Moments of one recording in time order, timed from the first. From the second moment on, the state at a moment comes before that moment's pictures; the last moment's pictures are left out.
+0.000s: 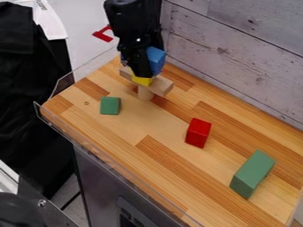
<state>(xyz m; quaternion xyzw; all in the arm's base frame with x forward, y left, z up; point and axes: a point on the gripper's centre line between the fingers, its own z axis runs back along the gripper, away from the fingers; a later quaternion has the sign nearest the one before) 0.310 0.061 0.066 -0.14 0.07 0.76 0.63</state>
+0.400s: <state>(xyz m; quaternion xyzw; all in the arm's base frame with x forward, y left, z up) 0.319 0.067 0.063 -0.16 0.07 0.75 0.63</state>
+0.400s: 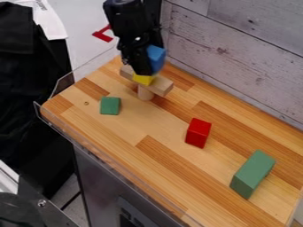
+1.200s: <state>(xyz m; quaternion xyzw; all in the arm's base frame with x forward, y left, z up) 0.329 0.063 0.075 -0.14 0.08 0.72 0.67</state>
